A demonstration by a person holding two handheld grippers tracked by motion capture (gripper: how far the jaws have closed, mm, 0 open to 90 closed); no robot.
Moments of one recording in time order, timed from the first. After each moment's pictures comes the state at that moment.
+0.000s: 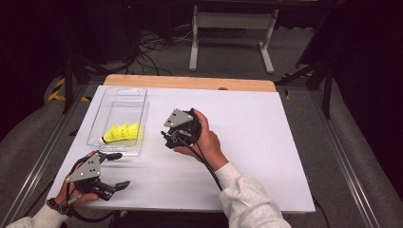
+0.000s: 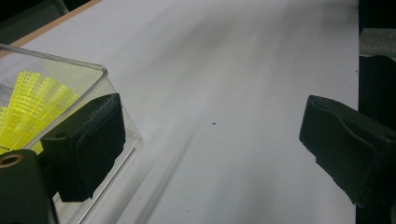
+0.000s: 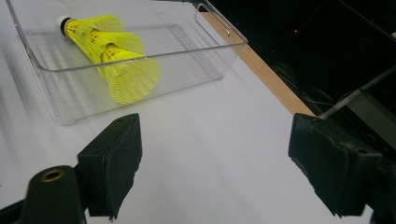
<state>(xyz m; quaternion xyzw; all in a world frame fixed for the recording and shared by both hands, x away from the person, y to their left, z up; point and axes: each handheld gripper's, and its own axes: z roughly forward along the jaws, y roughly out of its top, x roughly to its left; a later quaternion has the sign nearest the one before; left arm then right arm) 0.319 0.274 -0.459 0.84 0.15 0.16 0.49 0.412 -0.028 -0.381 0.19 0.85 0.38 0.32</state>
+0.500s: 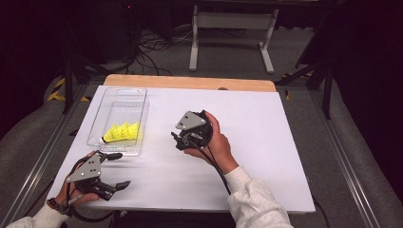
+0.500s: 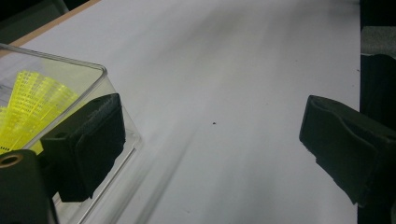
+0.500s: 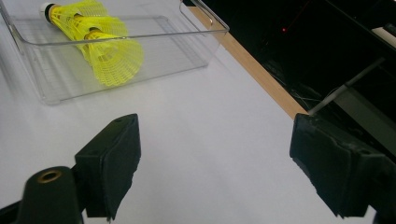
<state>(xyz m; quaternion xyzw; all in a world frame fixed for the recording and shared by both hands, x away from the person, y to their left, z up) 0.319 0.273 -0.459 0.84 0.15 0.16 0.49 0.405 -0.057 -0.384 0.19 0.84 0.38 0.33</state>
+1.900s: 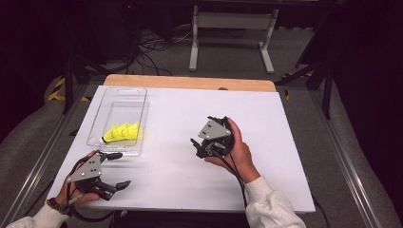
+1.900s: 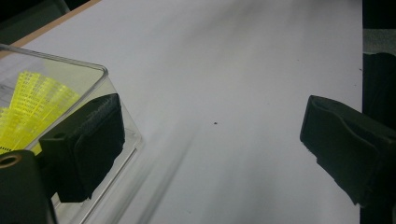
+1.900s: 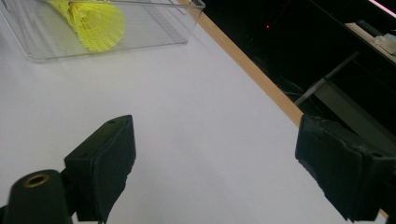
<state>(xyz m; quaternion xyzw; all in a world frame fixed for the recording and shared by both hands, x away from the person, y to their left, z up) 0.320 0.272 -0.459 0.84 0.14 0.17 0.49 0.382 -0.112 -0.388 0.20 0.83 0.37 0.35</state>
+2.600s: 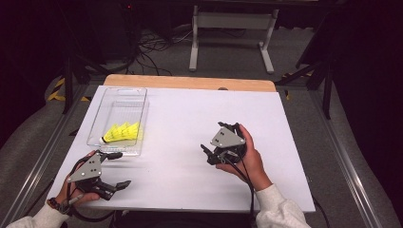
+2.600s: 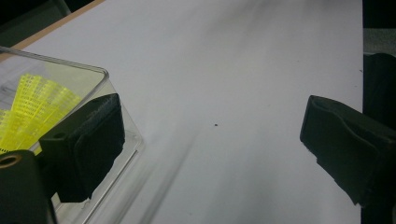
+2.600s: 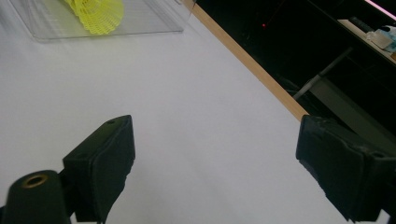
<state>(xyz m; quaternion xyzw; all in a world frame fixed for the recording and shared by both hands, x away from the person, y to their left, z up) 0.320 0.271 -0.459 0.84 0.14 0.17 0.49 0.364 -0.142 -0.394 0.20 0.83 0.38 0.36</state>
